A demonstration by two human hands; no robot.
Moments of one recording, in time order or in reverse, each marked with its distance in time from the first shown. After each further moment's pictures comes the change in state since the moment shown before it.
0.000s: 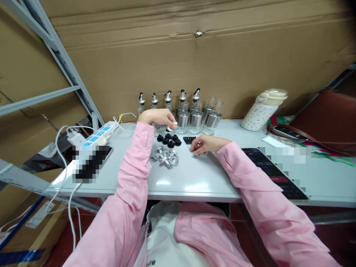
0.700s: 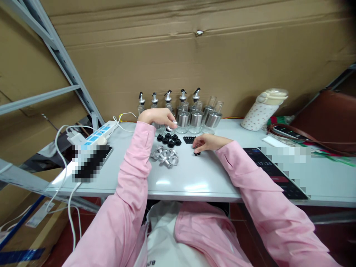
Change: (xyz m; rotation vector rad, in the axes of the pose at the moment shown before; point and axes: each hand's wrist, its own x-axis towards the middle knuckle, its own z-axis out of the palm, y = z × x) left_hand -0.001 0.002 -0.001 0.024 0.007 -0.007; right_hand 0.005 0.015 -0.006 -0.110 0.096 -0.034
